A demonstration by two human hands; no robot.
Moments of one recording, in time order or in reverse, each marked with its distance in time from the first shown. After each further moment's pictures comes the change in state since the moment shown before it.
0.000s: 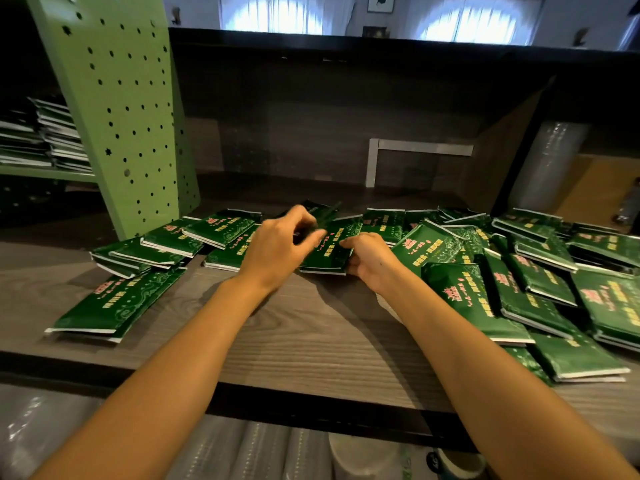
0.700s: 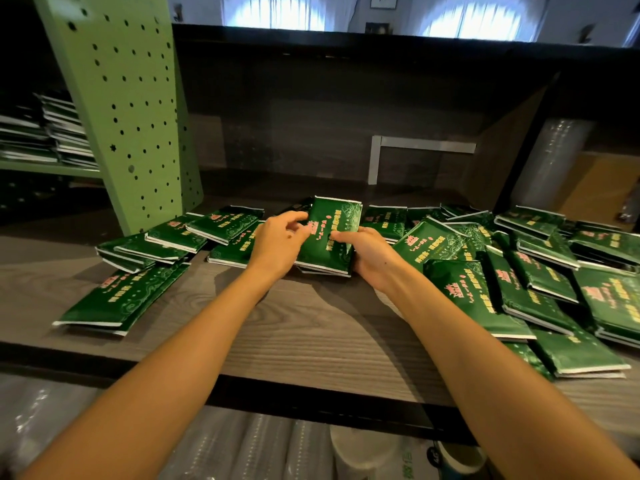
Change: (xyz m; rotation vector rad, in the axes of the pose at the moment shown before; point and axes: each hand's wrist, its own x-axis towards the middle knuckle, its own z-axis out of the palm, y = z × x) left_hand 0.007 -0.007 0.009 -0.219 -0.041 -0.475; right_hand -0.003 0.000 0.001 0.043 -0.131 -0.059
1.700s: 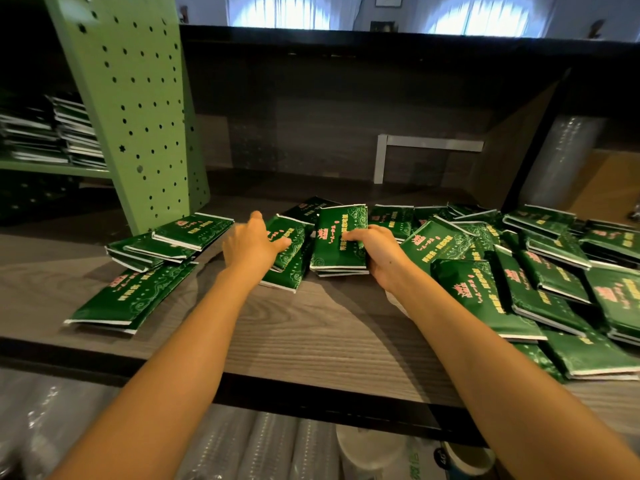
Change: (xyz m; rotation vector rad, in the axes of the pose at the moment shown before) left_hand 0.009 -0.016 -0.027 0.568 -0.021 -0.239; right_hand 0.001 0.001 -0.001 -0.093 0.101 0.005
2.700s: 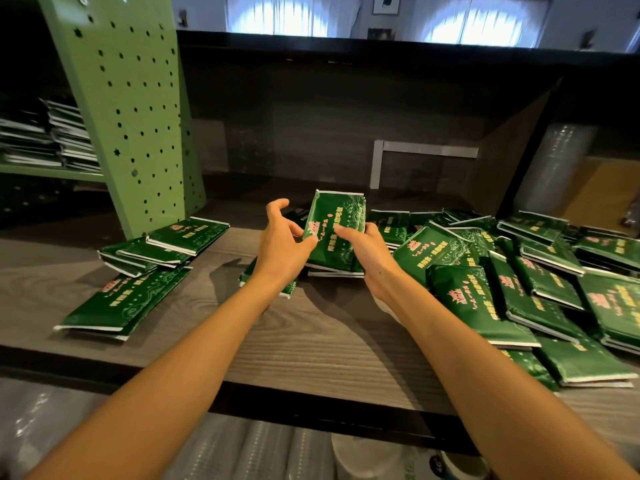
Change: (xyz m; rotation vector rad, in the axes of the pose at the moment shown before) left_hand -0.023 0.031 0.016 -0.669 0.053 0.230; right_hand -0.008 -0.002 0.006 -0.035 0.029 -0.121
